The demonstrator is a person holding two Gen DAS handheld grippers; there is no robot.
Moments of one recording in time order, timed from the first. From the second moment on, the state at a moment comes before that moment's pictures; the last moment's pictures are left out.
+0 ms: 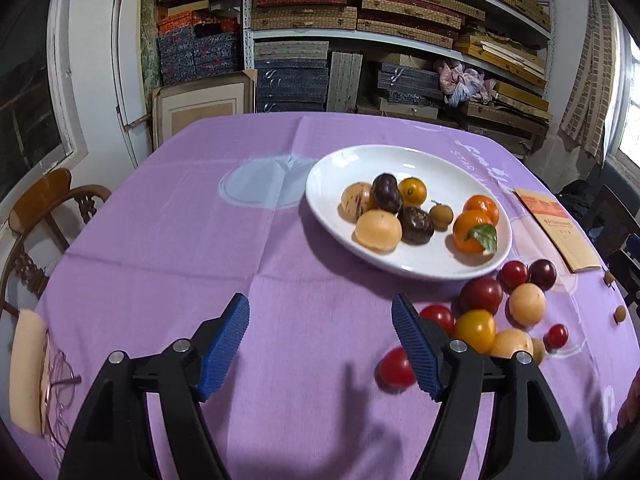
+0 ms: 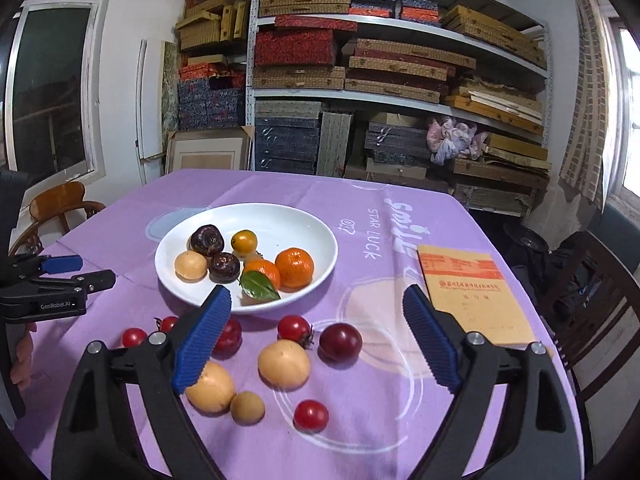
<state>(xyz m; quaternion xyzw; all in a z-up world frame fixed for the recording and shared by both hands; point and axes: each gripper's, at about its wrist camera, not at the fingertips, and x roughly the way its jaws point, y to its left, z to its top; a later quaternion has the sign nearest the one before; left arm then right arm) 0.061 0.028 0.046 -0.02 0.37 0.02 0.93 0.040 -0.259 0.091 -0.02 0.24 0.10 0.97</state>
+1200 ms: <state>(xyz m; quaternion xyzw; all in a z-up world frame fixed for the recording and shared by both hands) 0.058 -0.002 -0.003 -0.01 0.41 -0.02 0.91 0.034 -0.257 0.053 -0.02 0.29 0.11 0.95</state>
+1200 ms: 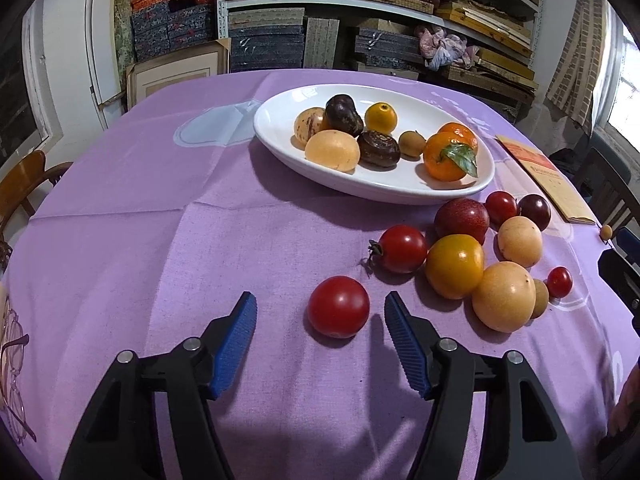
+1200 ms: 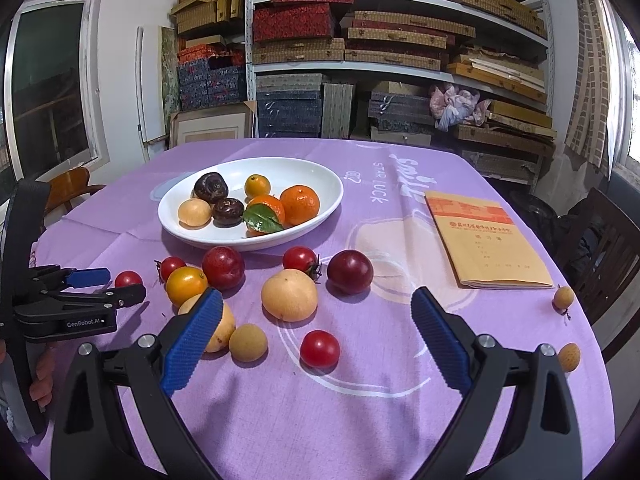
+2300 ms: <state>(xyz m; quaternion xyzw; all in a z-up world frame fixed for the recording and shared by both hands) 0.057 0.040 -0.004 -0.04 0.42 0.03 0.91 0.043 -0.247 0.031 -0.05 0.35 0.12 0.93</state>
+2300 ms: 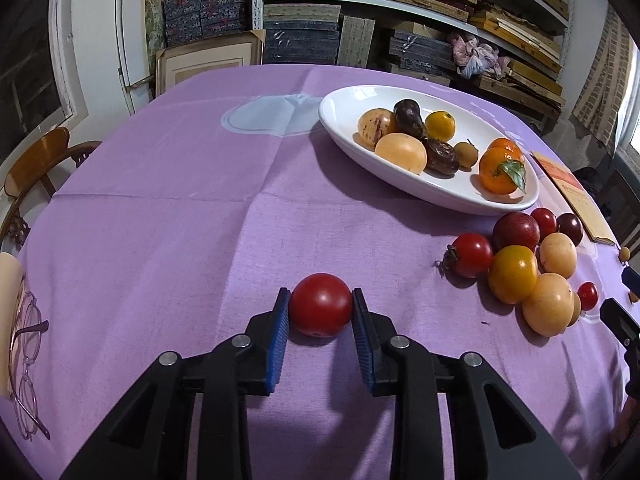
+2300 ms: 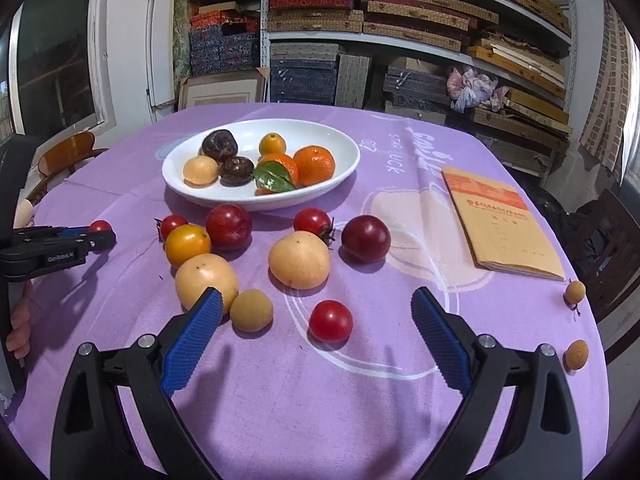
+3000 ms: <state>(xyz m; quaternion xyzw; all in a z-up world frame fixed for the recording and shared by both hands) 0.058 0.039 -0.005 -0.04 0.42 0.02 0.90 0.065 -0.257 0.013 -0.01 0.41 0.14 0.90</state>
